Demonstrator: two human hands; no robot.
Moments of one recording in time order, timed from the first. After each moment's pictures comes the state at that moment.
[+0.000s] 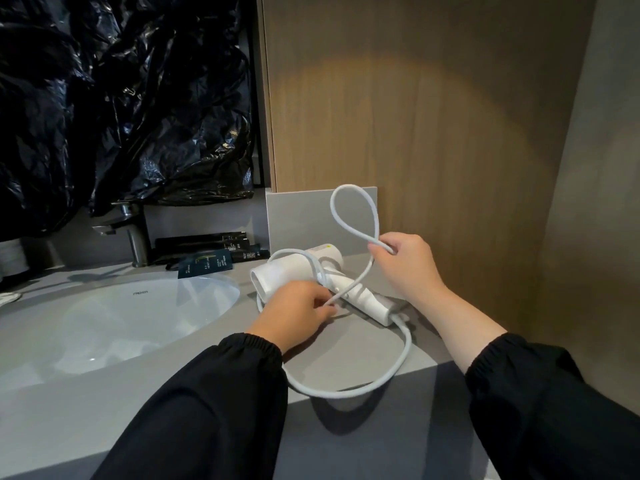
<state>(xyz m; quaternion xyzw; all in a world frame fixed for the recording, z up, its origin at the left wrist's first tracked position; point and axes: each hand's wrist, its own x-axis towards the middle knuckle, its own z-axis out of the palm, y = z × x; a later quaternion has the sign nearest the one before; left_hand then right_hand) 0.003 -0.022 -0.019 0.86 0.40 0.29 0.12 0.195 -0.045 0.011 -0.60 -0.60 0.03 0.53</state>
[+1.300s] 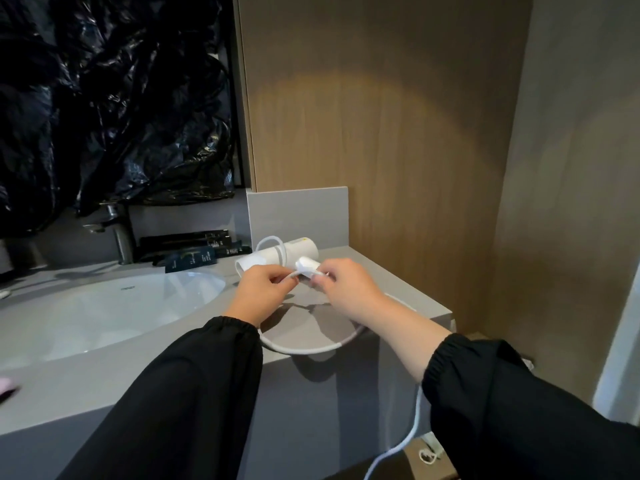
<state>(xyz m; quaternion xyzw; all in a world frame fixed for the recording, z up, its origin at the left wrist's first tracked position) -0.010 -0.039 -0.018 0.77 0.41 0.44 0.24 0.134 -0.109 0.003 -0.65 -0.66 0.07 0.36</state>
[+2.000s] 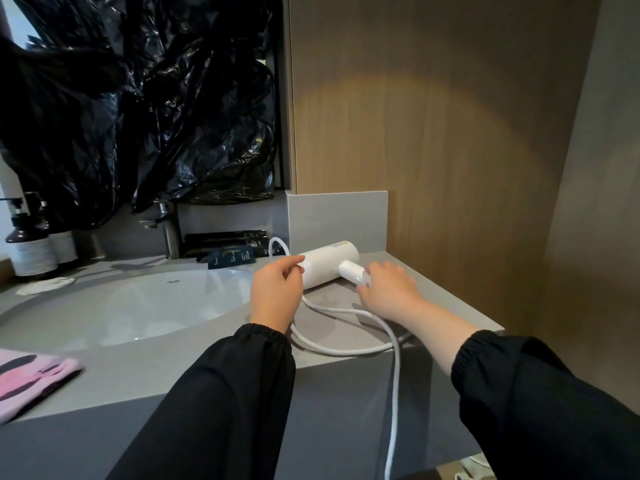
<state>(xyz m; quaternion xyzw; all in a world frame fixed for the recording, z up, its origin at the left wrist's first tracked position) -0.033 -0.040 -0.020 0.64 0.47 0.56 0.24 0.142 -0.070 -0.006 -0.75 -0.63 -0.03 0.21</state>
